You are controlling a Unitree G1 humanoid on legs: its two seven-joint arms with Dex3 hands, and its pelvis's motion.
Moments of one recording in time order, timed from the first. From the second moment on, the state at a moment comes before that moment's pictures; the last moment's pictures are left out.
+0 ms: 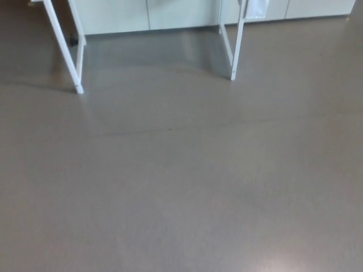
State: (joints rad) left_arm 0.17 0.78 0.24 0.80 0.00 0.23 -0.28; right_arm 0.15 -0.71 -0.06 1.27 -0.18 -0.35 0.15
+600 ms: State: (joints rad) left_arm 0.12 0.81 0.22 0.79 0.00 0.27 -0.29; right_arm 0.16 -0.67 -0.09 1.28 -0.16 -0.38 0.15
